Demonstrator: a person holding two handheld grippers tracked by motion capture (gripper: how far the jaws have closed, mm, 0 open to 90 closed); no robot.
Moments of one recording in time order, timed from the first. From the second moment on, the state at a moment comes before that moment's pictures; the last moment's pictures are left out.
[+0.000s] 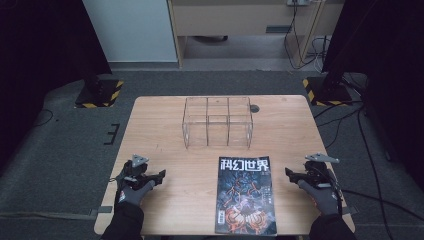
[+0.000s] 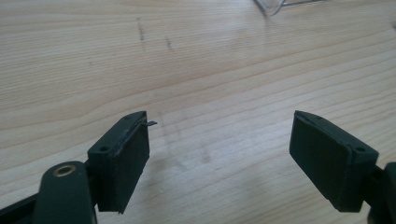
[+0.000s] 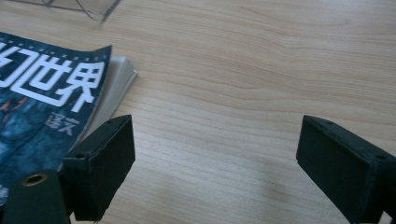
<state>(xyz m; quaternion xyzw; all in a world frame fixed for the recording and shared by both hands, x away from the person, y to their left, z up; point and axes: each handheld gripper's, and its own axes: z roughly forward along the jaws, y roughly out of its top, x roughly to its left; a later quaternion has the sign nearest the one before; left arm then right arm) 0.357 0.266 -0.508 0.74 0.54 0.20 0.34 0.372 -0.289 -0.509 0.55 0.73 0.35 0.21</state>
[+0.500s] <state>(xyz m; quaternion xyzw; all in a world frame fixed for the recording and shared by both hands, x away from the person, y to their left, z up) 0.346 0.246 -0.496 0.75 0.51 0.19 0.38 0.359 -0.281 -0.494 0.54 0.73 0.37 0.21</state>
